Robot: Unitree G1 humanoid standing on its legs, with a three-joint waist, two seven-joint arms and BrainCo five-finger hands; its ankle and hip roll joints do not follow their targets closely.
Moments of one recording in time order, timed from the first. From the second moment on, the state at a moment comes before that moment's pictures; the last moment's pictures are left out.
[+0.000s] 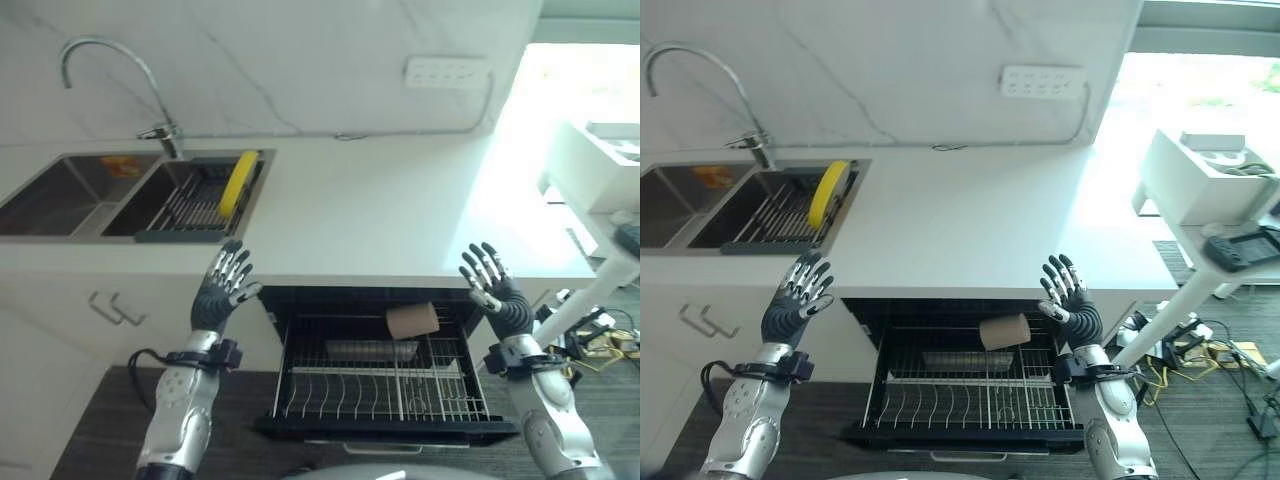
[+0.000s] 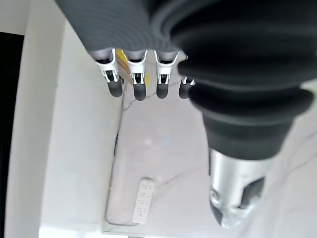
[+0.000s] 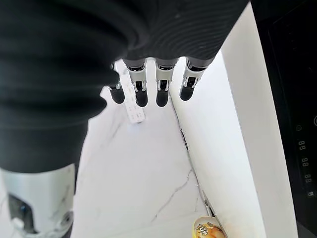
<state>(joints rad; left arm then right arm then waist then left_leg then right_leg) 0.07 0.35 -0.02 0.05 -0.56 -0.29 -0.14 0.09 -0.38 0.02 -0.01 0.63 -0.25 0.13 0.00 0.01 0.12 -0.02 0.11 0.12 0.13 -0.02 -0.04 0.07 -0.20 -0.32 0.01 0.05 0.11</state>
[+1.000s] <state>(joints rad) 0.09 0.44 -0.07 0.08 -0.41 -0.32 -0.15 0.09 -0.28 -0.04 0.02 0.65 -0.34 0.03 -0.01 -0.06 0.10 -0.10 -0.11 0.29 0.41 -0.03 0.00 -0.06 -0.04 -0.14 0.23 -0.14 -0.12</state>
